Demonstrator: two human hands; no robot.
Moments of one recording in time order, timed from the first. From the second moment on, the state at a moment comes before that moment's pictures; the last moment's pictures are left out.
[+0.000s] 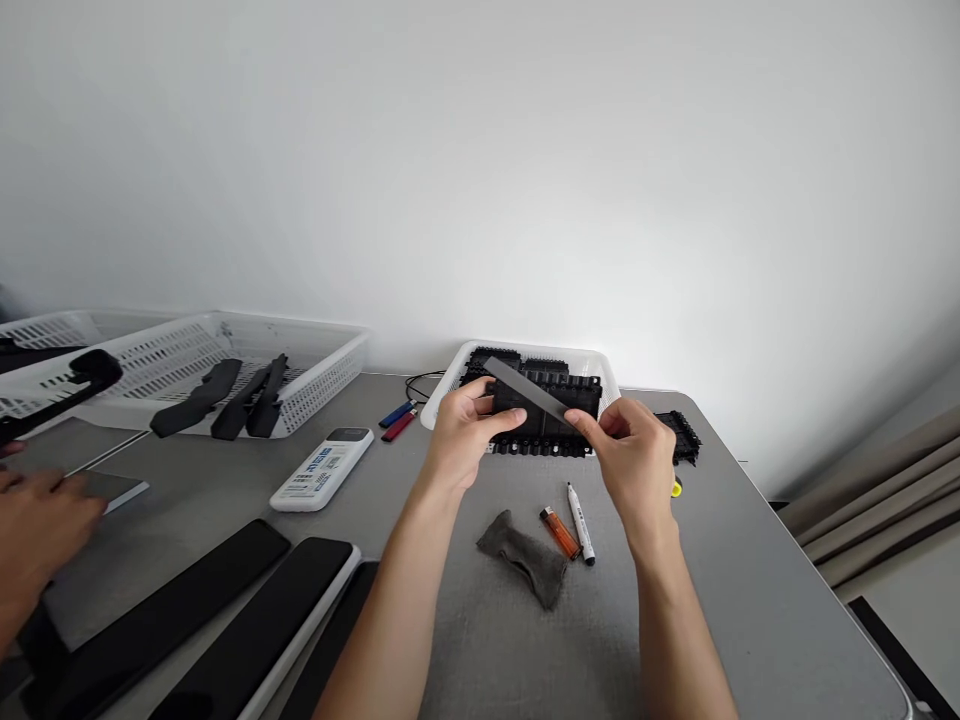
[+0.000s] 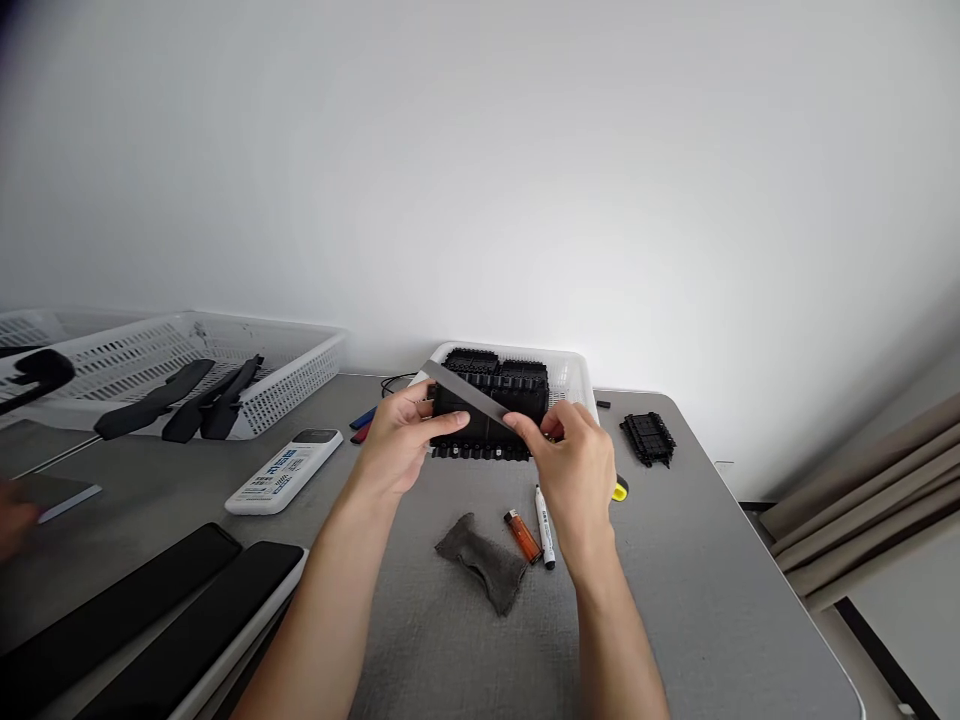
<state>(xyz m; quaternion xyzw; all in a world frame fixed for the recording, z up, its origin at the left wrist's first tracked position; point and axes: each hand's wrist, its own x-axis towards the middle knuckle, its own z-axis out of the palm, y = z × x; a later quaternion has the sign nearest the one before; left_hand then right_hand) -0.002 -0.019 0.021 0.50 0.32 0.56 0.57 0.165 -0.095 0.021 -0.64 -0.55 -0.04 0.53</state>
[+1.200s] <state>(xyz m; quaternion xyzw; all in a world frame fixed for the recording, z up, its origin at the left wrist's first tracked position) -0.004 -0.022 0.023 0.52 0.33 0.53 0.58 0.186 -0.094 0.025 -0.64 -0.52 0.17 0.54</state>
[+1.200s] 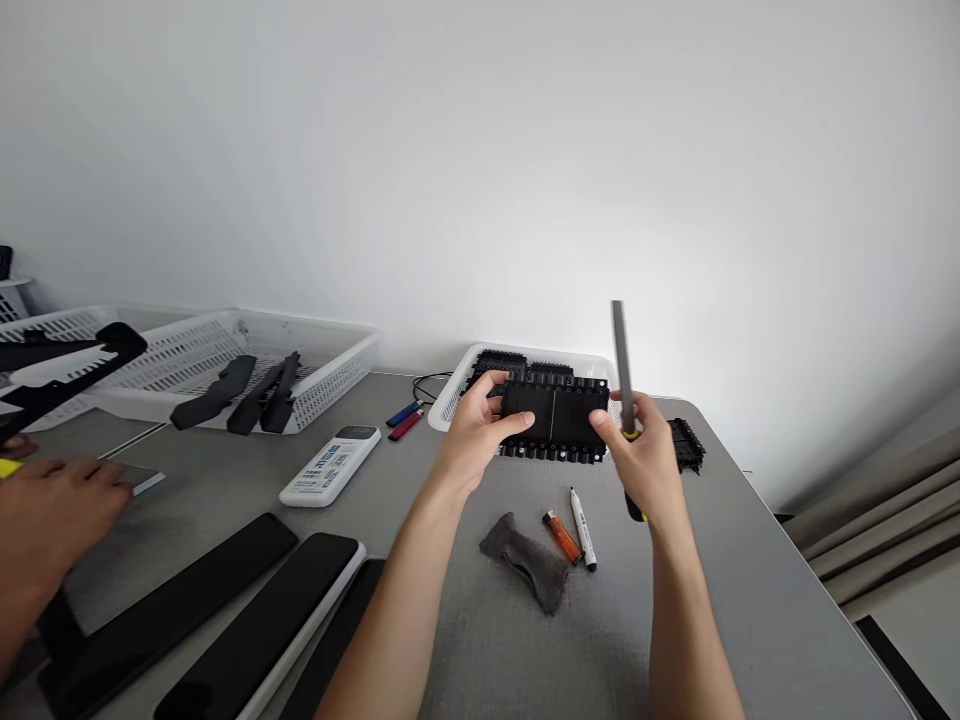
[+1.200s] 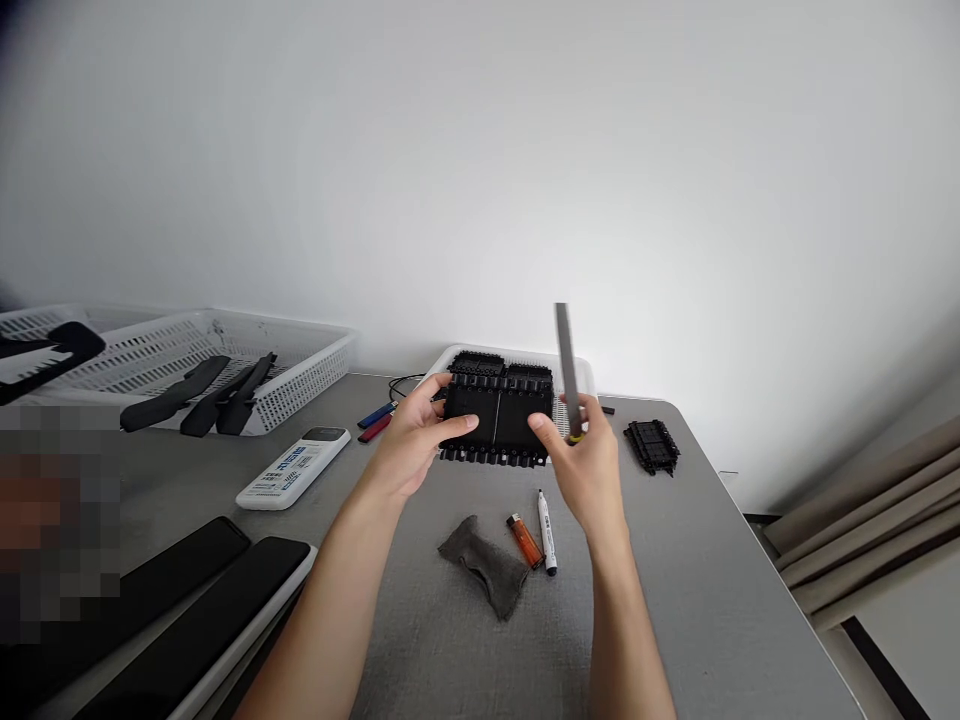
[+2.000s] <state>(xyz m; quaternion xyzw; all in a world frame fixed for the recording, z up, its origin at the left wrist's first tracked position) -0.029 -0.014 0.022 0.58 0.29 0.48 0.59 0.187 -0.091 0.019 -0.60 -0.49 0.20 0.60</state>
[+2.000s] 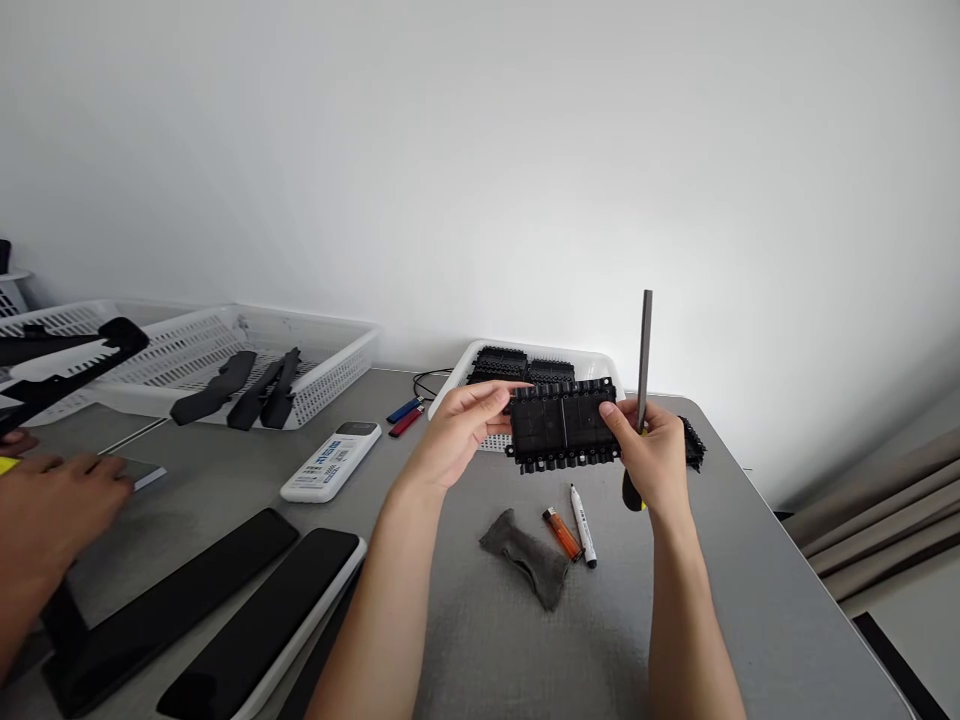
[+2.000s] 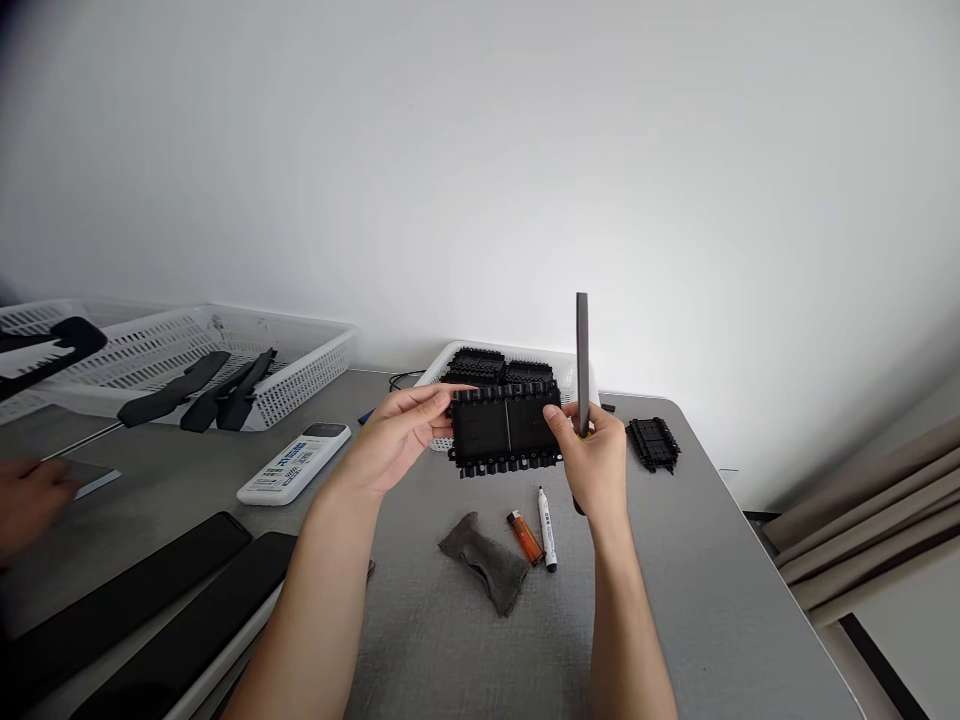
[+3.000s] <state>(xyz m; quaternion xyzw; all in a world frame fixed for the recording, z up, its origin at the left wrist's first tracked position) 0.003 -0.017 0.009 0.59 0.37 0.58 0.42 0.154 -0.107 0.028 -0.59 -0.60 0.17 0.51</state>
